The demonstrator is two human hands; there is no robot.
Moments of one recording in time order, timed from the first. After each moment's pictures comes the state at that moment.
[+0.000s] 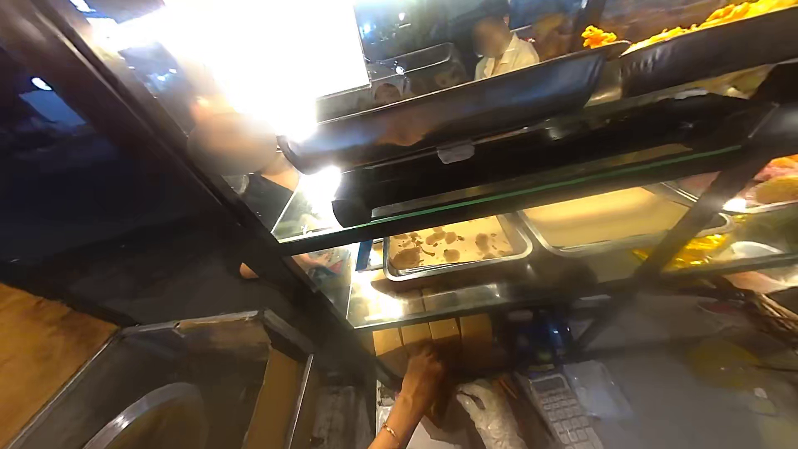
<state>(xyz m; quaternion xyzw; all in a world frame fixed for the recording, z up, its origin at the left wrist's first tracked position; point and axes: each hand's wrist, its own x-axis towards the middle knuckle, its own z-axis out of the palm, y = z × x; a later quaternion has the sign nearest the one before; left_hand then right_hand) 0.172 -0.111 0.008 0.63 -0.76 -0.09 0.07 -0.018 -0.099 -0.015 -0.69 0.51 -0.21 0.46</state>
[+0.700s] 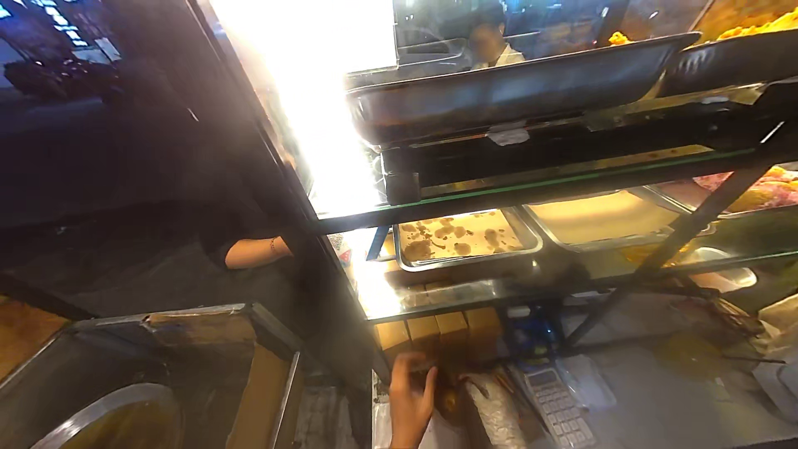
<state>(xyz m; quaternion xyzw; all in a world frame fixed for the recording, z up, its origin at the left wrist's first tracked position) 0.187 -0.053 -0.010 0.65 -0.53 -0.14 0.53 0.000 -0.097 -0.033 -0.63 0.59 -0.24 0.44</state>
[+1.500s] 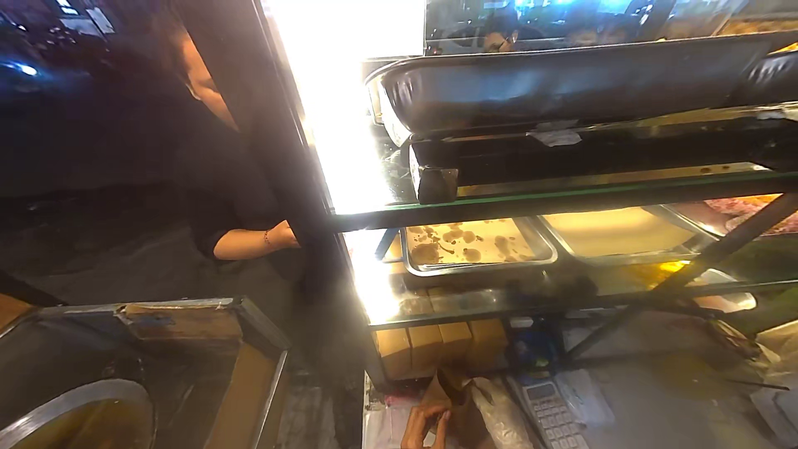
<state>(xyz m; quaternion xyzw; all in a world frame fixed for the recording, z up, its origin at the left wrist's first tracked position) 0.135 -0.016 -0.072 0.62 -0.42 -0.20 0.63 -0.013 -0.114 -0.037 -0.67 0.59 -0.21 0.40</state>
